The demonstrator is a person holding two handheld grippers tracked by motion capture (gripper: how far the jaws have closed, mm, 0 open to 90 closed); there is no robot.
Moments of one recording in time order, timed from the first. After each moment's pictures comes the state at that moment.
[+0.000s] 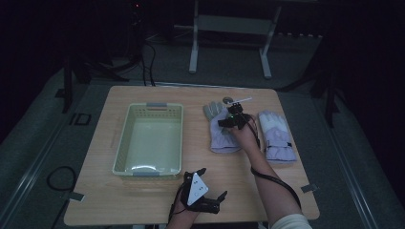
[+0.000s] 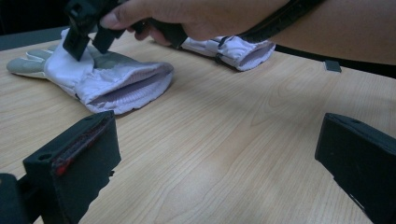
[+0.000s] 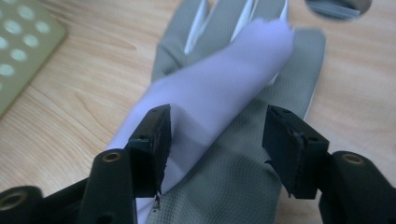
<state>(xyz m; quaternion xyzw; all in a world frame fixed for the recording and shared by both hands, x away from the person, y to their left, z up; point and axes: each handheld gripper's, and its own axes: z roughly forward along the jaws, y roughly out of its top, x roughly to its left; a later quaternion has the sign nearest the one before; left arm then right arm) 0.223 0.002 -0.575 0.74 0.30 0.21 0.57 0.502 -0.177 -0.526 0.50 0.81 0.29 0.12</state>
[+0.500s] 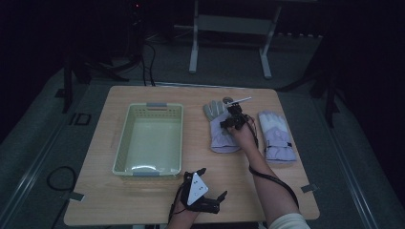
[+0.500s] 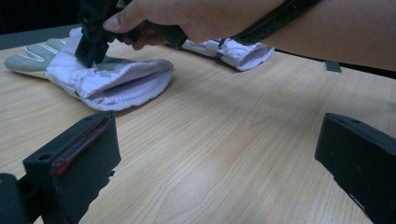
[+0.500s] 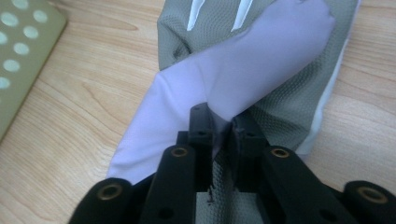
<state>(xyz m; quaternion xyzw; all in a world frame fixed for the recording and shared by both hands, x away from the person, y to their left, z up) 0.223 0.002 -0.575 0.74 0.30 0.21 0.57 0.508 -0.176 -0.531 0.53 0.80 0.28 0.06</state>
